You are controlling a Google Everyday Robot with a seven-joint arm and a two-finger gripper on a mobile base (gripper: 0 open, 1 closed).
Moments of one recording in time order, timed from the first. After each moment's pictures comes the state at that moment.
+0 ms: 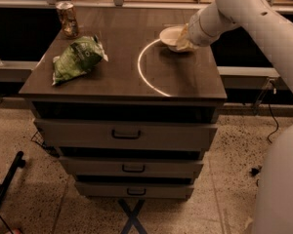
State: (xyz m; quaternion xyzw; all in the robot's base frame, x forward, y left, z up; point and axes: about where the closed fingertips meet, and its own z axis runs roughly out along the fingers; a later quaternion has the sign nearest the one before) arm 0.773 -0.138 0.866 -0.70 0.62 -0.09 0.35
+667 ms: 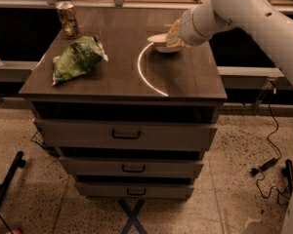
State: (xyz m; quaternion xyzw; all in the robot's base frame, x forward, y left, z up) arm 0.751 -0.099 0.894 -0.71 0.57 -0.10 0.40
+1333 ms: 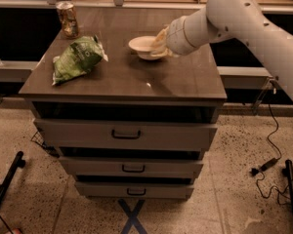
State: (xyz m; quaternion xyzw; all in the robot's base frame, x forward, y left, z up) arm 0.720 -0.048 0.881 -0.74 0.52 -0.03 0.44
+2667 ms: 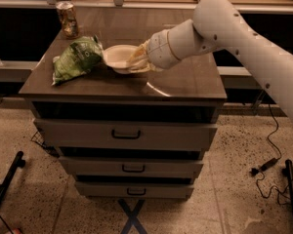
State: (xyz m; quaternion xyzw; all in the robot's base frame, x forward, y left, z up) arm 0.656 0.024 0.869 -0.79 0.41 0.07 0.46
